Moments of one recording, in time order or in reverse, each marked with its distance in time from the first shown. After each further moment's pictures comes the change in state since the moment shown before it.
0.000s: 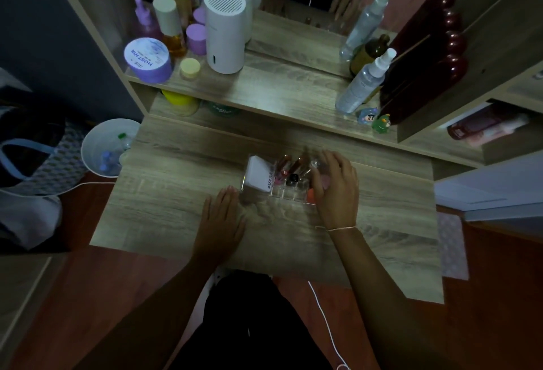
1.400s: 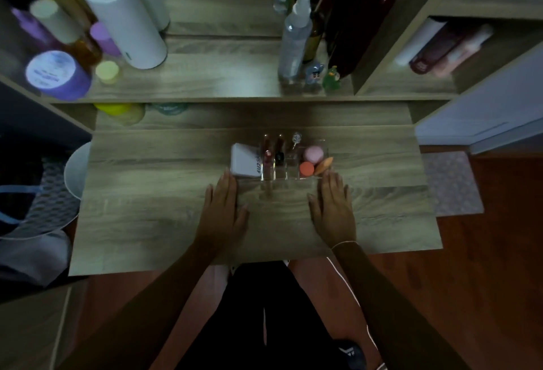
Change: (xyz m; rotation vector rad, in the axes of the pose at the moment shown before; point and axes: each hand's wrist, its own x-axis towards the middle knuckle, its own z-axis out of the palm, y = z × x) left_hand 0.029 0.056 -0.014 -0.124 -0.061 0.160; right_hand -0.098 0.114 0.023 -0.160 -0.284 0.219
